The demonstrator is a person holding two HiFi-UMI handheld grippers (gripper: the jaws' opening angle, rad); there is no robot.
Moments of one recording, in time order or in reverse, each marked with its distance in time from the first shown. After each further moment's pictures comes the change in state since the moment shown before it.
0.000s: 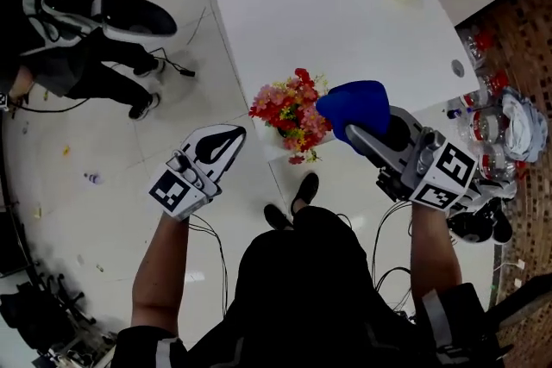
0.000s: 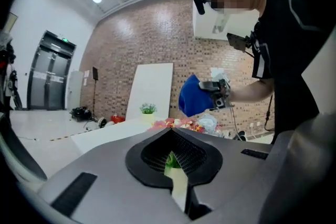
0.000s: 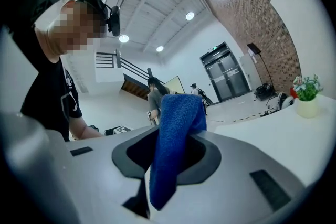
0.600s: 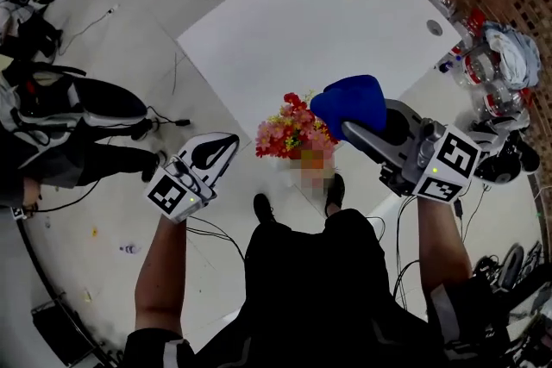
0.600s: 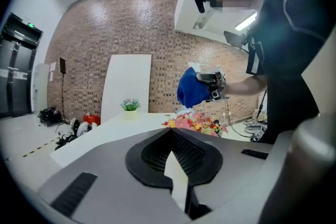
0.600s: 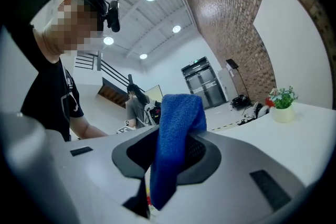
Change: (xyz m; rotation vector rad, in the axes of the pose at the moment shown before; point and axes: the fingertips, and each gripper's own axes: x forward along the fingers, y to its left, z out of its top) left arm 0.033 0.068 0.003 0.102 0.087 -0.323; right arm 0.007 -0.021 0.016 0.003 -0.104 -0.258
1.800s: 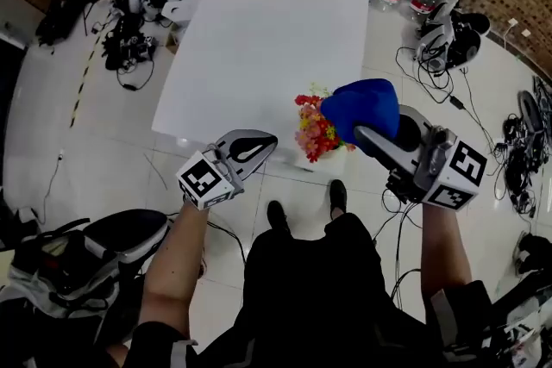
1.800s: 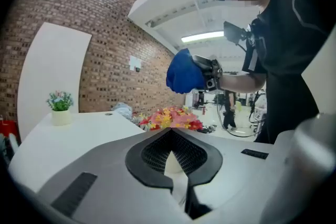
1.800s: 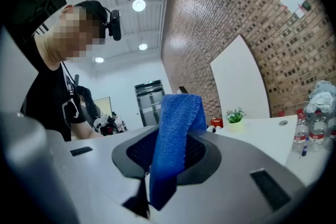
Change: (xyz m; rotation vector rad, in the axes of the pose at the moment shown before) left arm 0.041 0.039 -0.006 0.179 0.003 -0.857; right arm 0.049 0.064 0.016 -0.009 -0.224 -0.677
